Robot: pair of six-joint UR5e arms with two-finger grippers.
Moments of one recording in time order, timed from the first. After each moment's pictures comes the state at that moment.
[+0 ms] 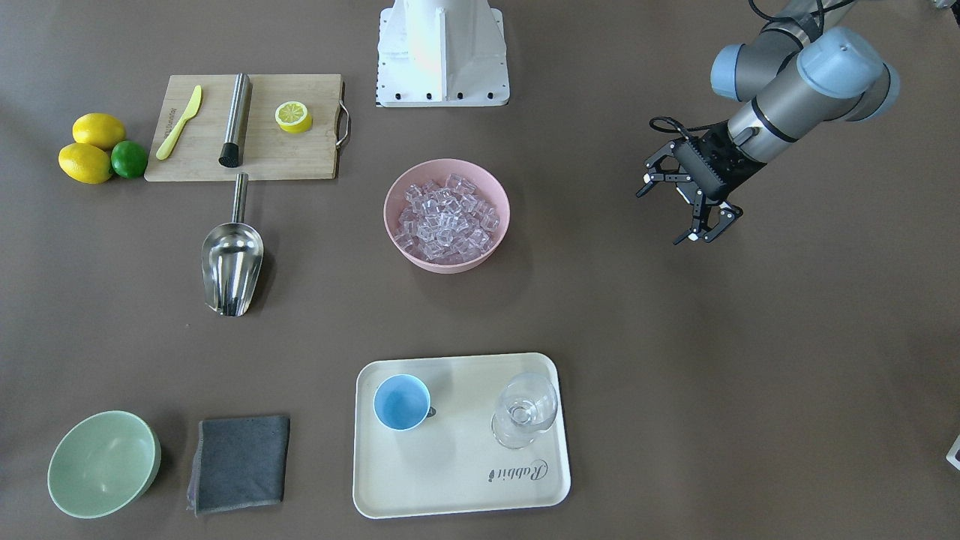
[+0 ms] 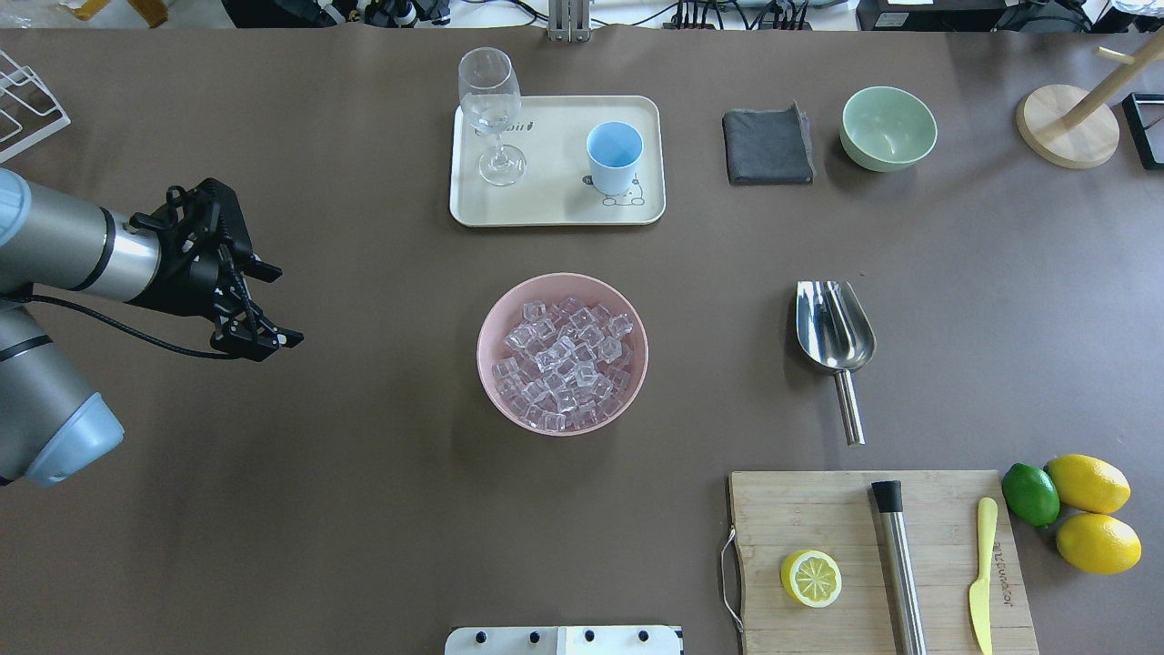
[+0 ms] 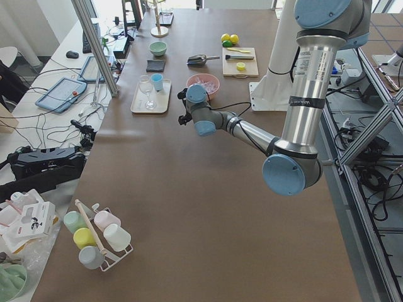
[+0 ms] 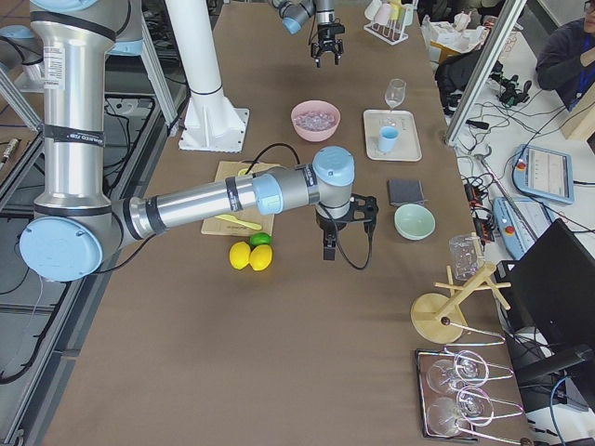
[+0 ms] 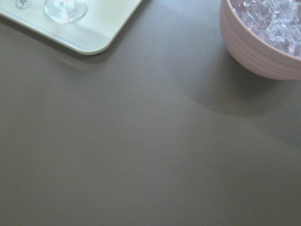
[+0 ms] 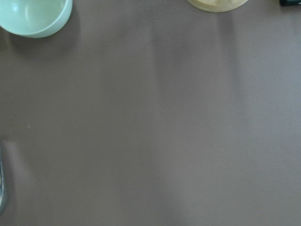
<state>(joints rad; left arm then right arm) -0.81 -1.73 -1.76 -2.34 -2.18 -0.12 1.41 -1.65 1.91 -1.56 2.36 0.38</state>
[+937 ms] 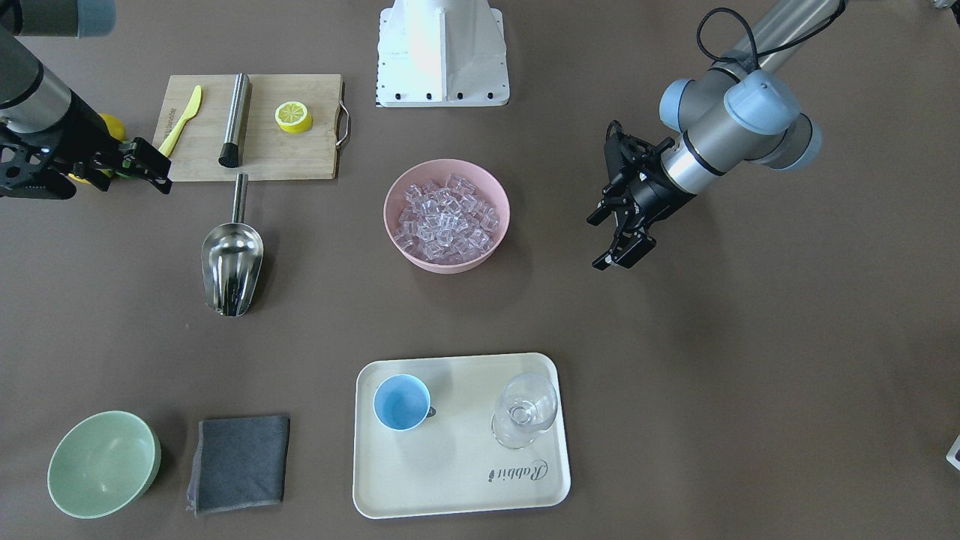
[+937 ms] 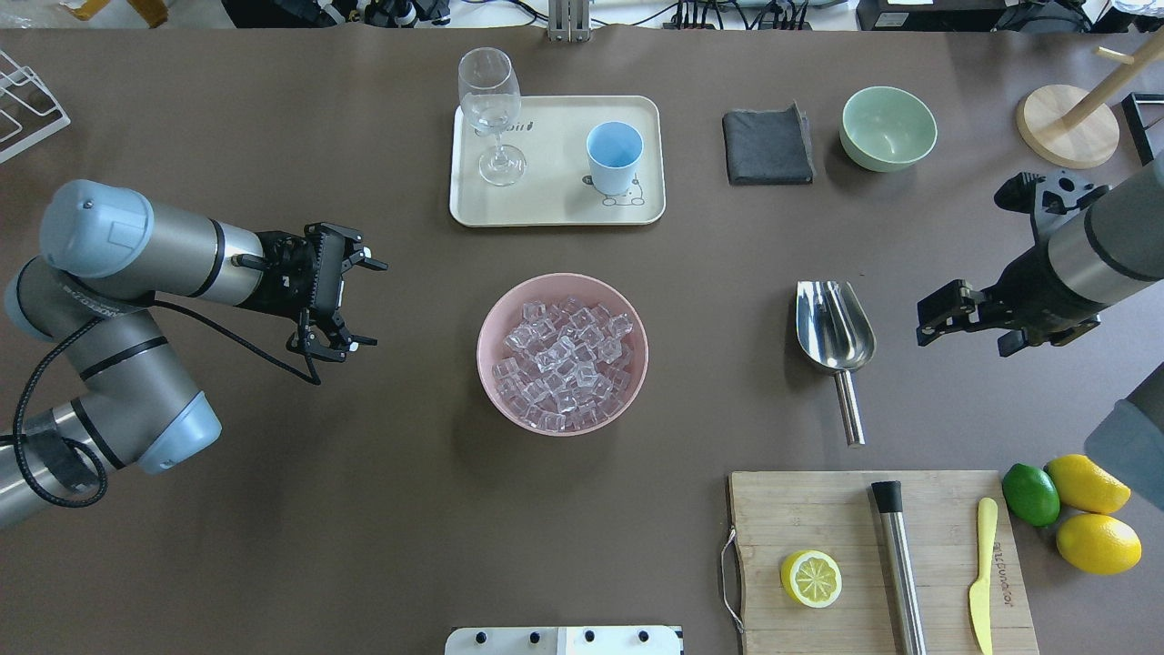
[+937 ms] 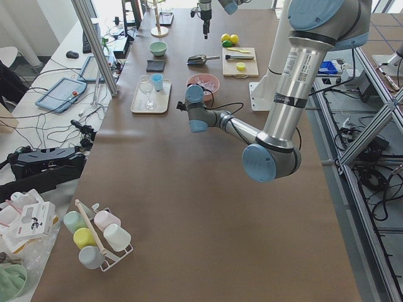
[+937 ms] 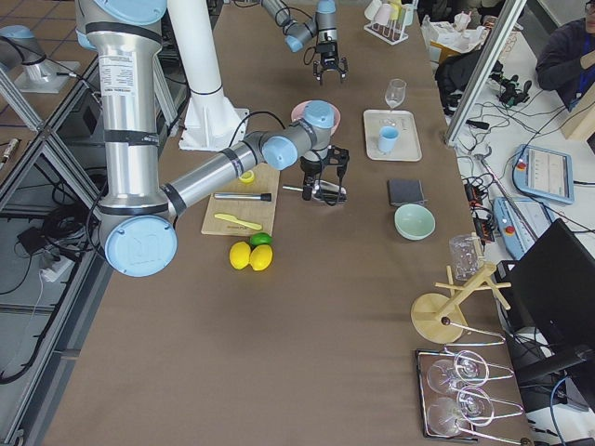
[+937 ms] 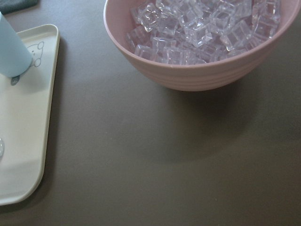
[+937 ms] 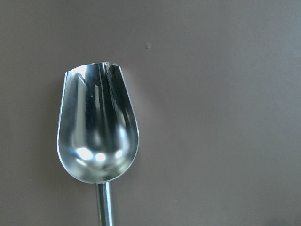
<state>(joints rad) -0.72 -1.90 -1.56 -2.54 -2.12 0.40 0.89 -1.55 2.06 -1.49 2.22 0.98</state>
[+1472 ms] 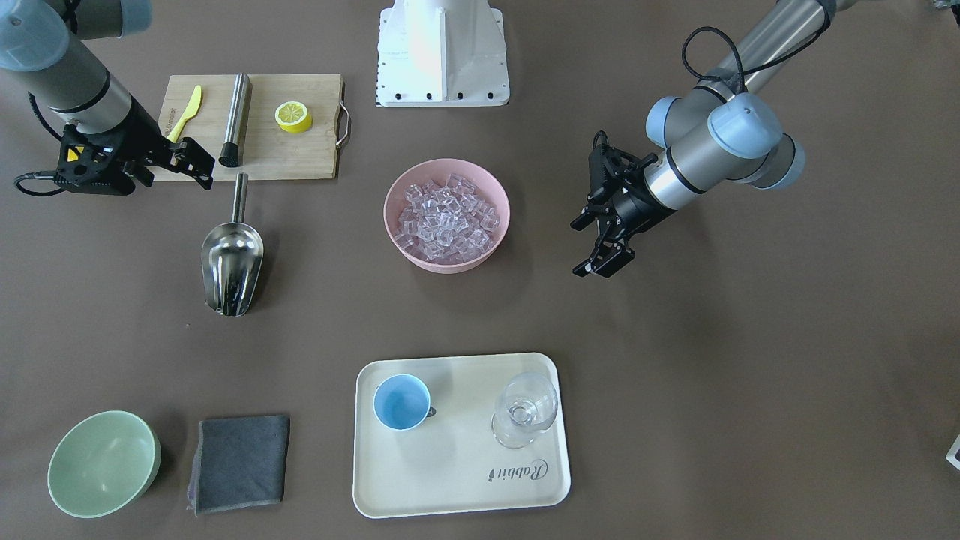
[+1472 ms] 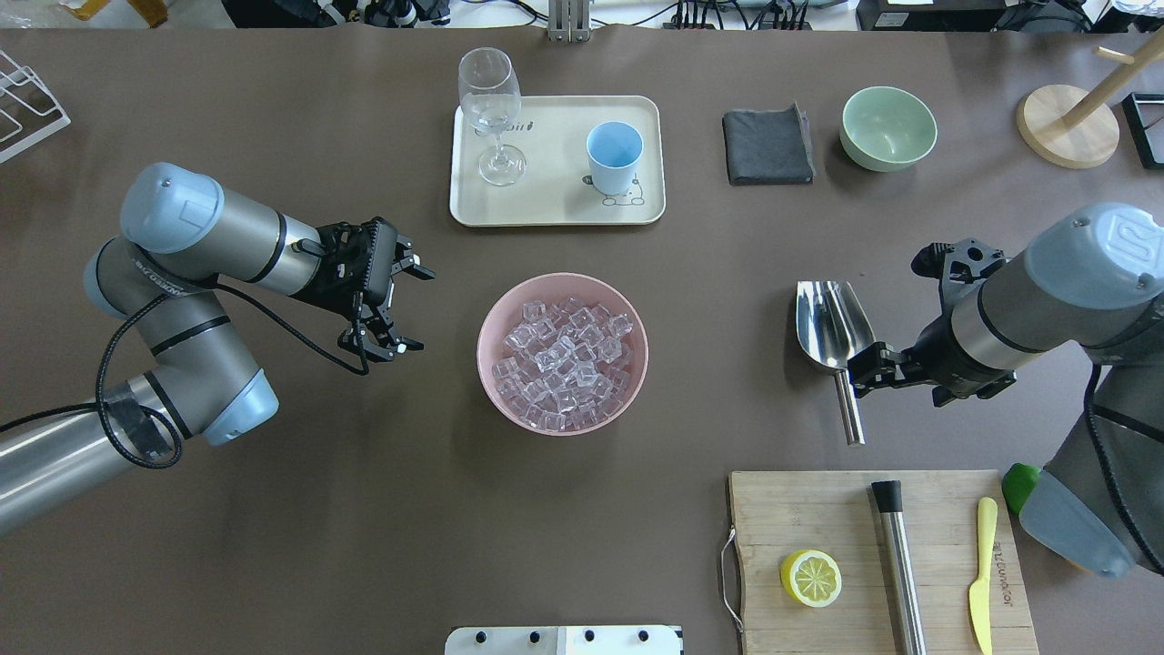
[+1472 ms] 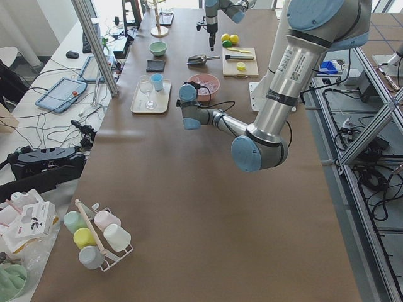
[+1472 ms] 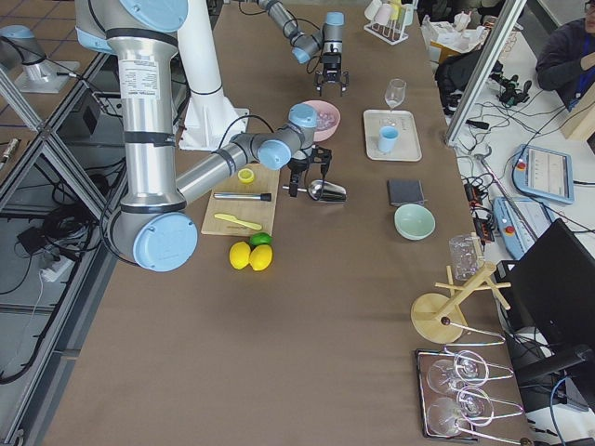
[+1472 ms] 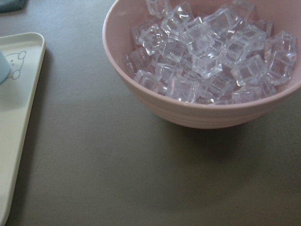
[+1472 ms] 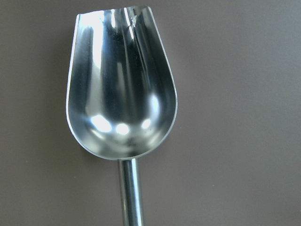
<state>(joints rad) -0.71 -2.03 -1.40 -2.61 -2.22 0.30 0.71 -1.54 2.03 -1.43 2.12 1.14</state>
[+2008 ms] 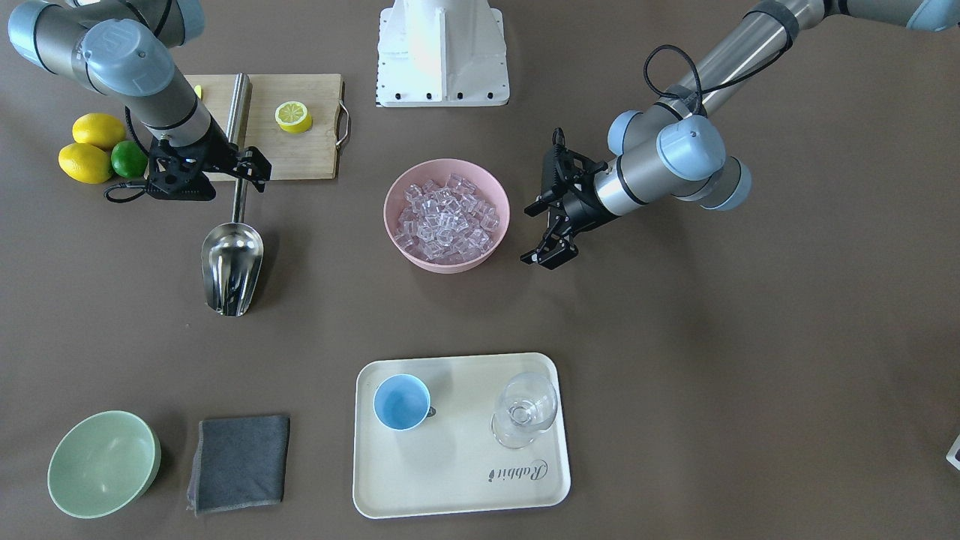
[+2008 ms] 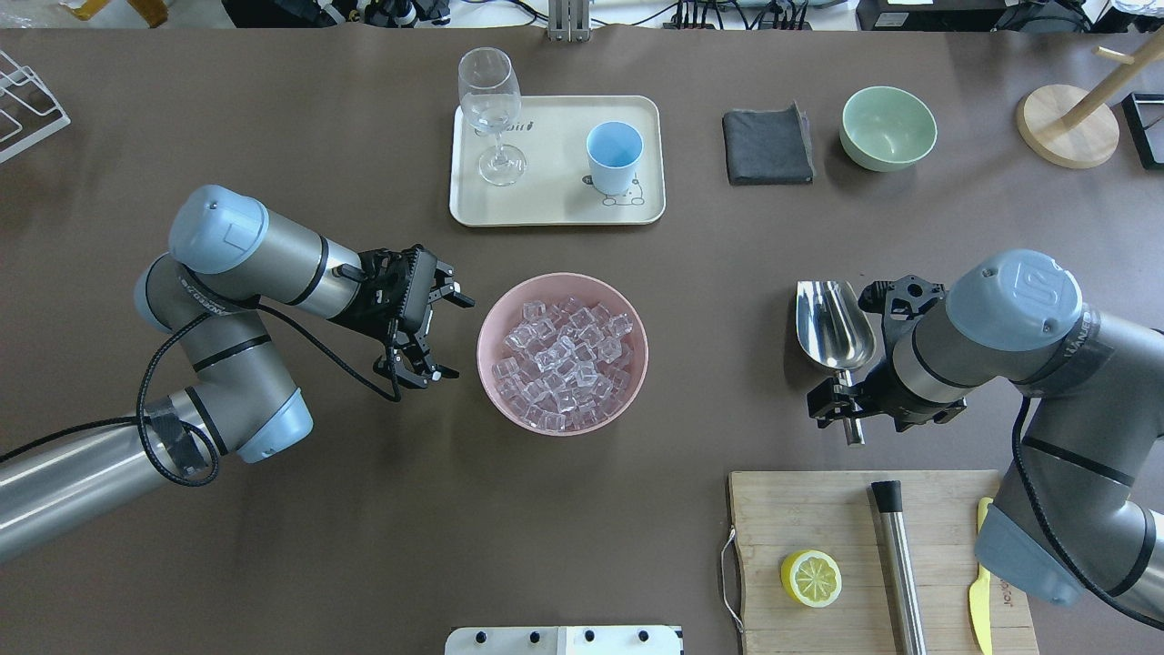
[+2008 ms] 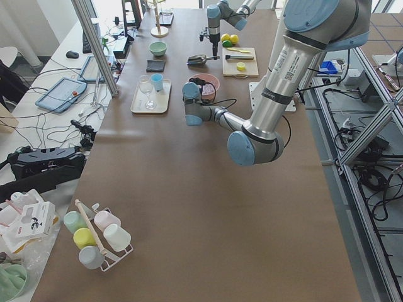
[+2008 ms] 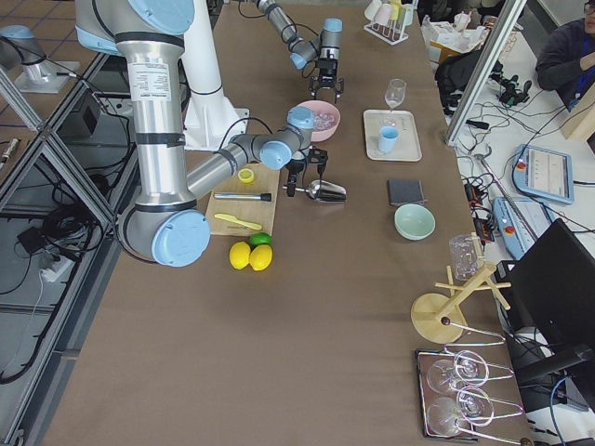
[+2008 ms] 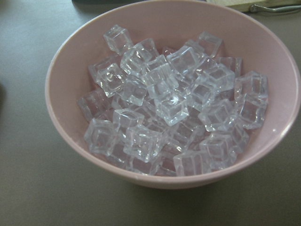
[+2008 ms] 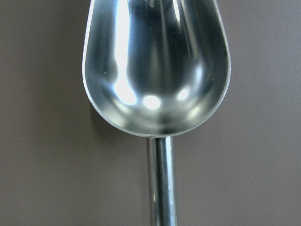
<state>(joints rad) -0.66 -2.08 -1.36 -2.66 -2.25 0.29 0.60 -1.49 1.97 -1.42 2.06 1.16</state>
